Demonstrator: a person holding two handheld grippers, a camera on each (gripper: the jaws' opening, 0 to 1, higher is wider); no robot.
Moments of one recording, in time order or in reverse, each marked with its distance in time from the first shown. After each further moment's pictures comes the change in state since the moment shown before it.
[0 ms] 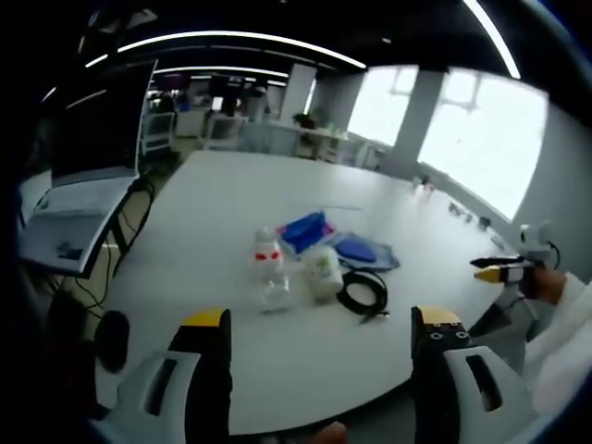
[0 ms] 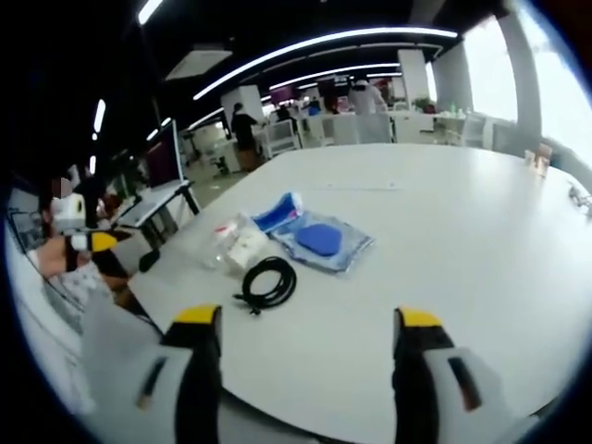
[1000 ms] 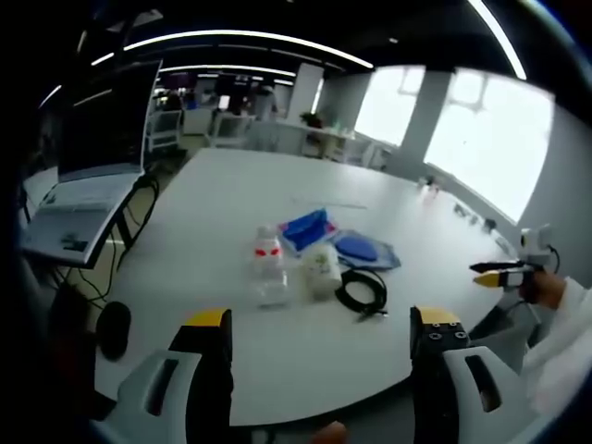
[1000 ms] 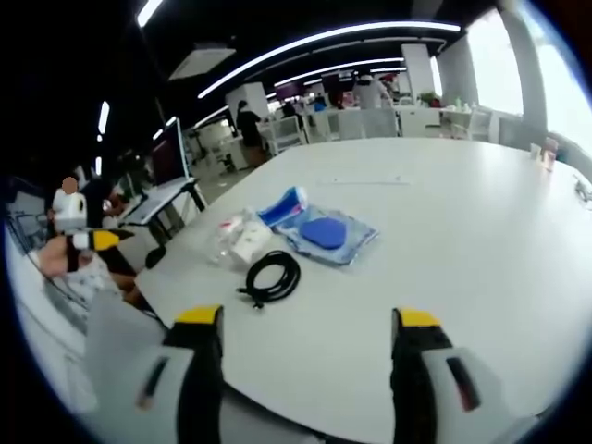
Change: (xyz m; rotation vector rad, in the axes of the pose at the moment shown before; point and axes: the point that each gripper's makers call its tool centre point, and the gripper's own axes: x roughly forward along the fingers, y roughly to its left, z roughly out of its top) left arm -0.004 -0.011 -0.003 -0.016 0.005 0.038; right arm 0.001 -0.003 -0.008 0.009 0.024 0.046
